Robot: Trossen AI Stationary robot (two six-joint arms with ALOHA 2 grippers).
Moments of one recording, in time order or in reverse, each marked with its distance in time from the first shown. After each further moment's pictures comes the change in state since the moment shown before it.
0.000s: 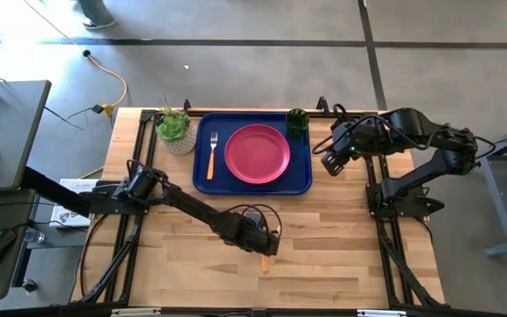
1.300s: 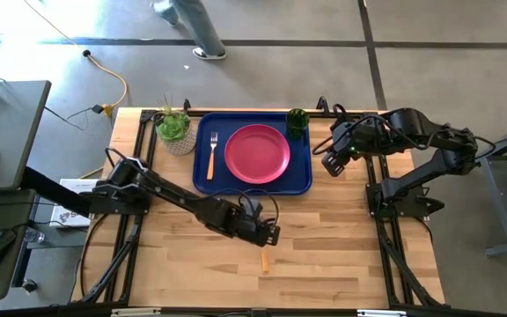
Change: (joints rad) left arm 0.006 -0.196 0.001 -0.030 -0.152 0.105; right arm 0.000 0.000 0.000 -0.001 -0.001 -0.030
